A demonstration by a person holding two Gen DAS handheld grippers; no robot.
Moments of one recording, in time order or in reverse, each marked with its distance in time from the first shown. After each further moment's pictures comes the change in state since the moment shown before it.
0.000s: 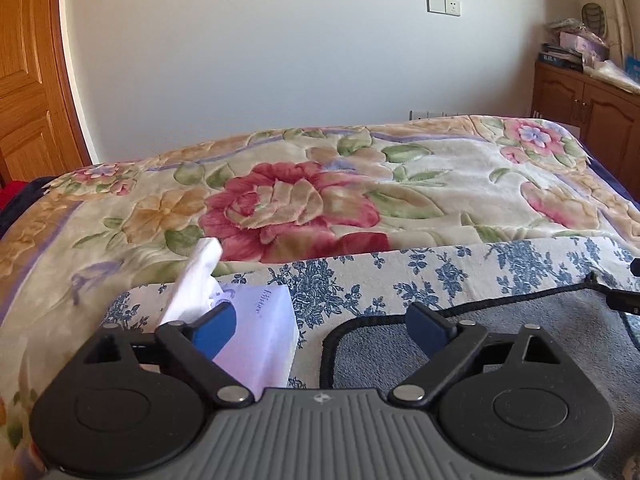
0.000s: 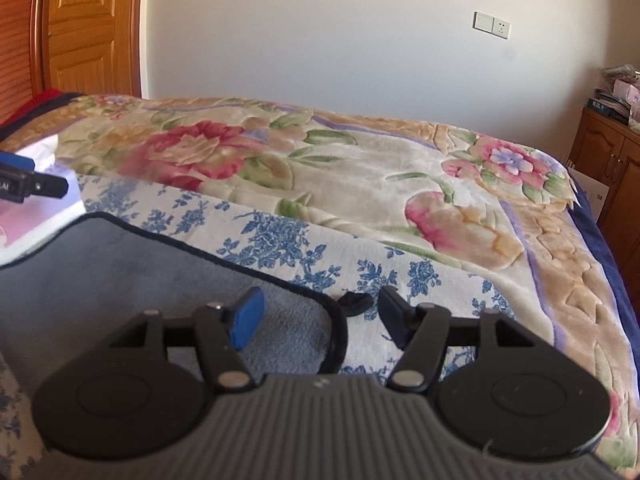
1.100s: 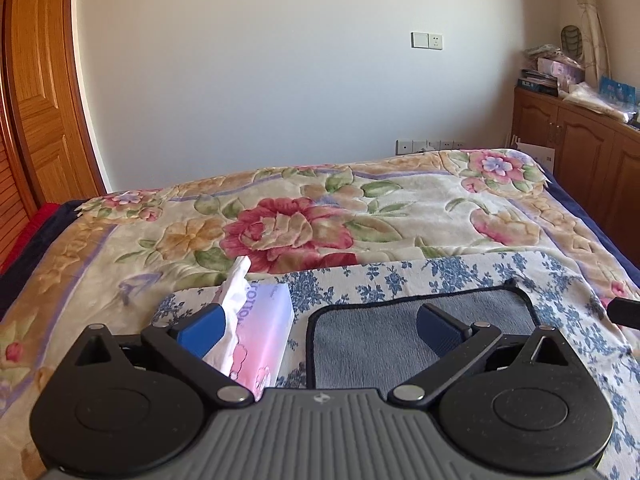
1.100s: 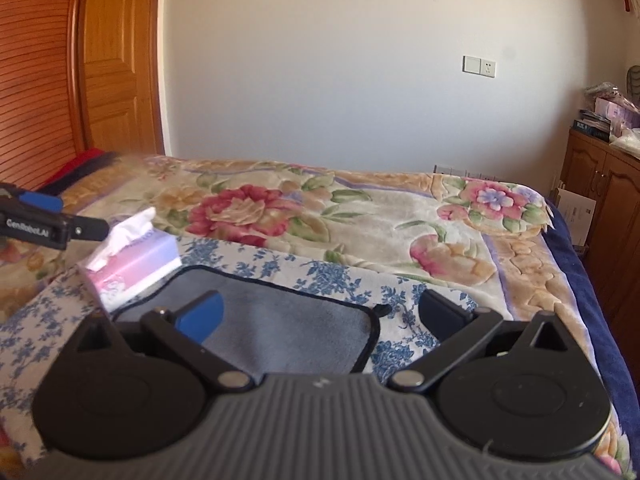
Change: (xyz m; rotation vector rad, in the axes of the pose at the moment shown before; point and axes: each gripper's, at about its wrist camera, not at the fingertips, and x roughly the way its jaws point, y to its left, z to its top) left arm -0.152 -0.013 -0.003 0.004 -0.064 -0.008; right arm -0.141 0.031 0.011 0.048 -0.123 0.039
